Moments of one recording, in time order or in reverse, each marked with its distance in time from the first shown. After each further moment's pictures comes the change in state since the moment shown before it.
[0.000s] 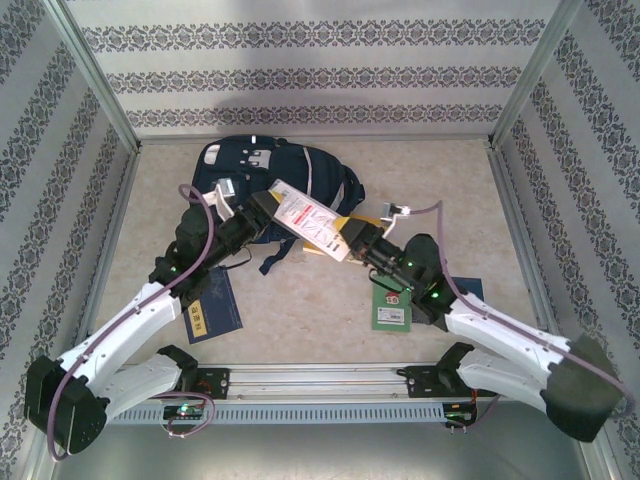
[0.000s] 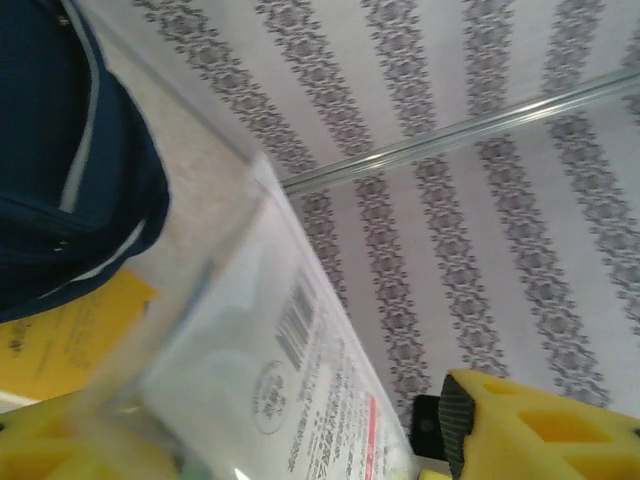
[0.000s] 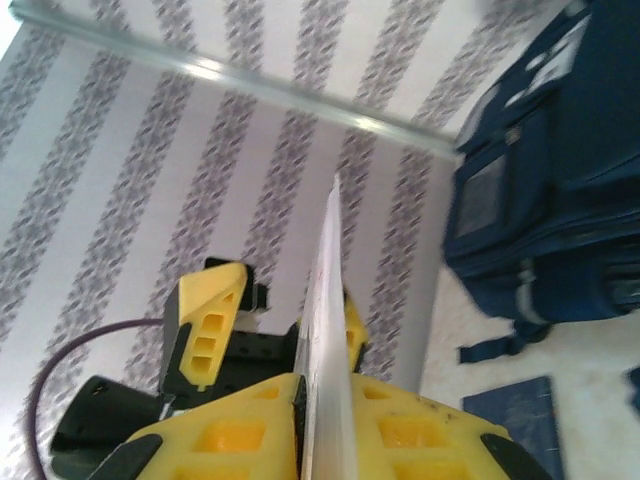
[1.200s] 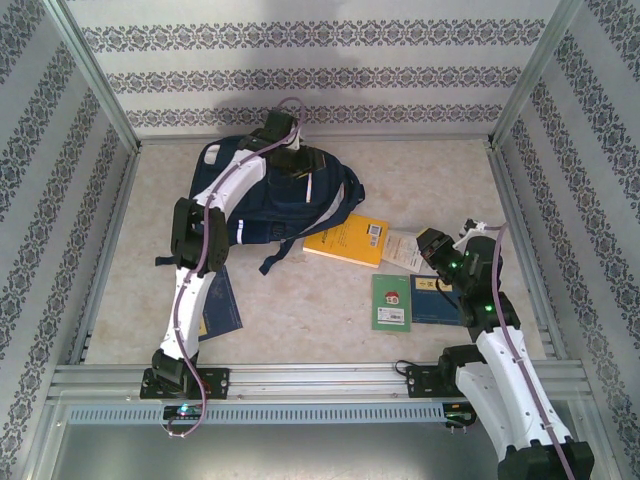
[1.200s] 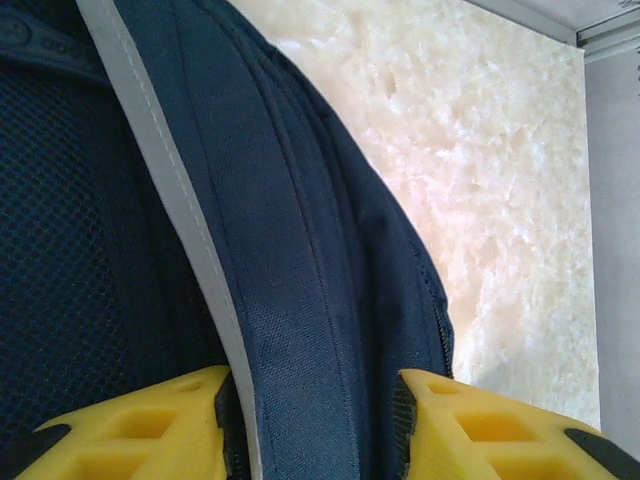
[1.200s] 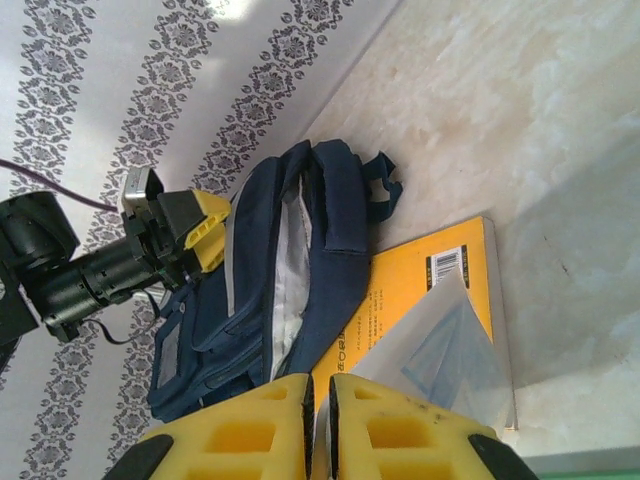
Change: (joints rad) left arm 0.143 1.364 1.439 -0.774 0.232 0.553; right arm -0.620 -0.322 -0.038 -0.681 -0.159 -0.314
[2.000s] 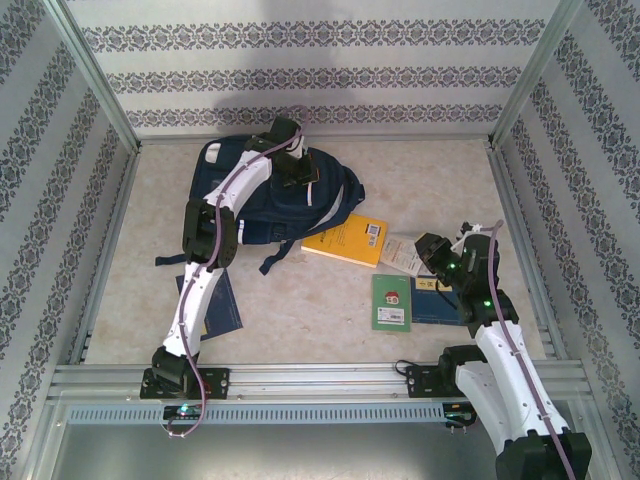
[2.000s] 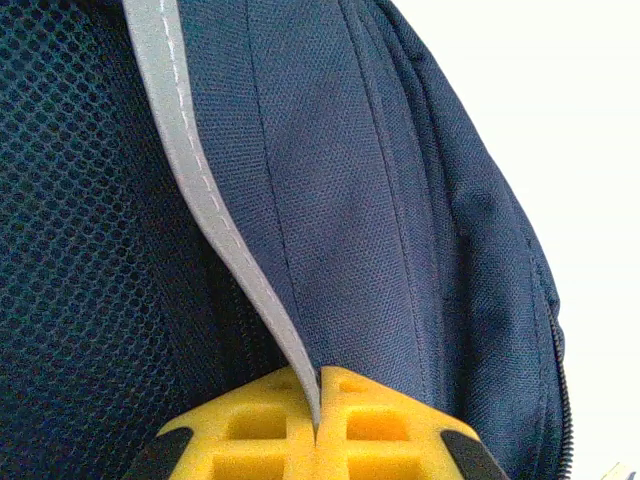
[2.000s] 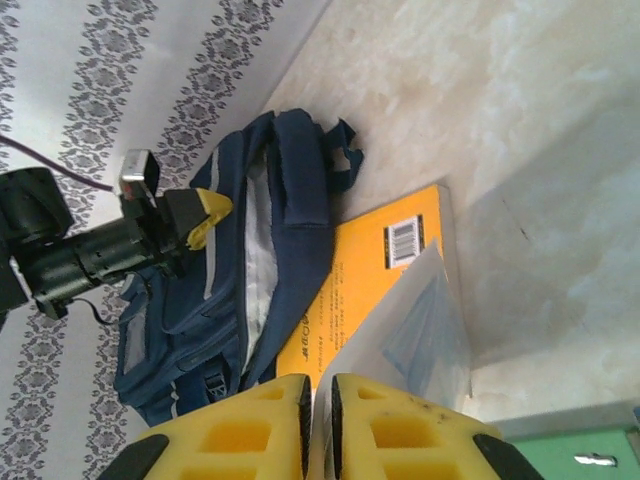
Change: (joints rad) left arm 0.001 0.144 0.166 -0.149 0.003 0.055; right arm -0.020 0.043 -0.004 -0.069 -0.034 -0.018
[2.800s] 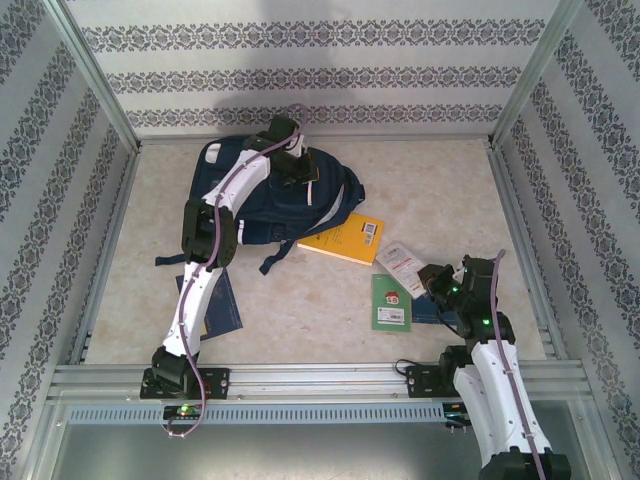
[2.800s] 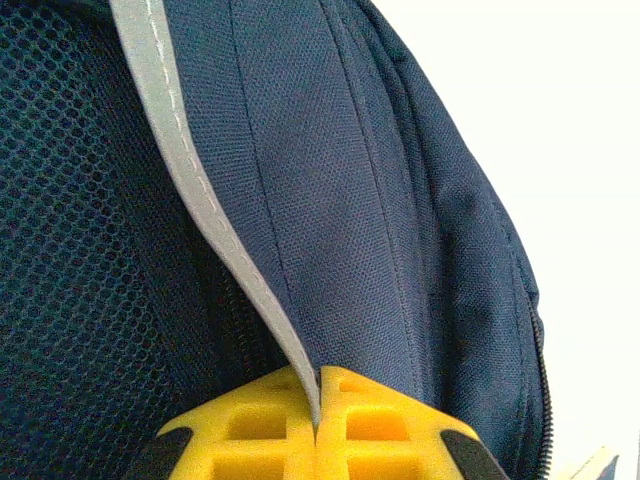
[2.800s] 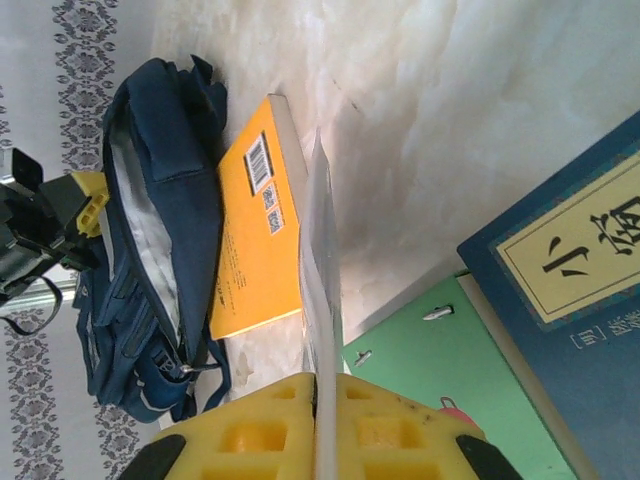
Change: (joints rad) left arm 0.009 -0.002 0.009 -0.004 0.045 0.011; right arm -0.104 -0.145 -0.159 -0.161 -0.105 0.132
